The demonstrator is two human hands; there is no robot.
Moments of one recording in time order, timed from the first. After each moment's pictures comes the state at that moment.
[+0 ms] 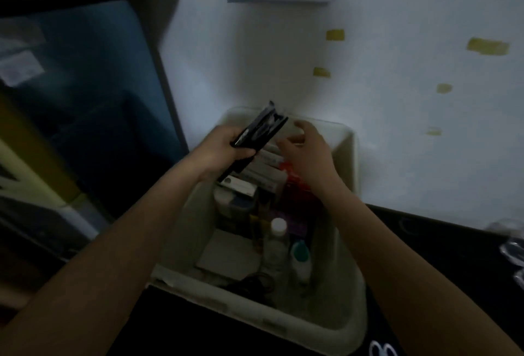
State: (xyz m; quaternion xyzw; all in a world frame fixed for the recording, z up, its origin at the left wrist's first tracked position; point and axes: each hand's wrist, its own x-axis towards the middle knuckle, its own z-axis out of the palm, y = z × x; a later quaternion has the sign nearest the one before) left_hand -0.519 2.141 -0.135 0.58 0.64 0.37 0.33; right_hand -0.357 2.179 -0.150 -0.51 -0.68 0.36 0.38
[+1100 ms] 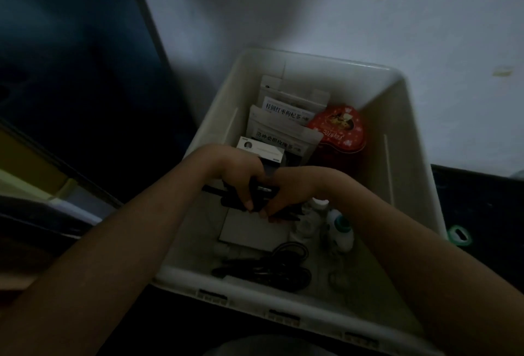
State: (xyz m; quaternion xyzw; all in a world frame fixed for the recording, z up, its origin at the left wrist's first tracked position) left_hand -0.577 2.174 -0.227 0.77 0.48 -0.25 0.34; right_hand -0.432 2.178 -0.235 -0.36 -0.77 0.48 -0.20
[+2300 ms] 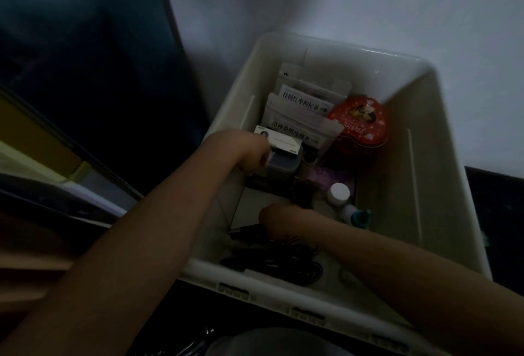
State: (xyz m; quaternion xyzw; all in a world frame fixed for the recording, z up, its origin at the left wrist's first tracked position) left_hand -0.587 2.179 -0.233 0.73 0.60 -0.23 0.24; right_hand -0.473 2.132 -0.323 -0.32 -0.84 0.25 -0.36
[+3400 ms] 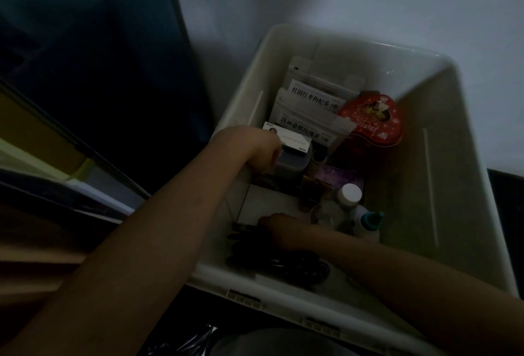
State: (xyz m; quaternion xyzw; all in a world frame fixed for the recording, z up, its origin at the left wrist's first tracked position) left_hand -0.590 2.186 -0.245 0.73 0.60 -0.21 0.25; right_hand -0.464 2.125 -0.376 -0.33 -0.85 0.32 -0.27
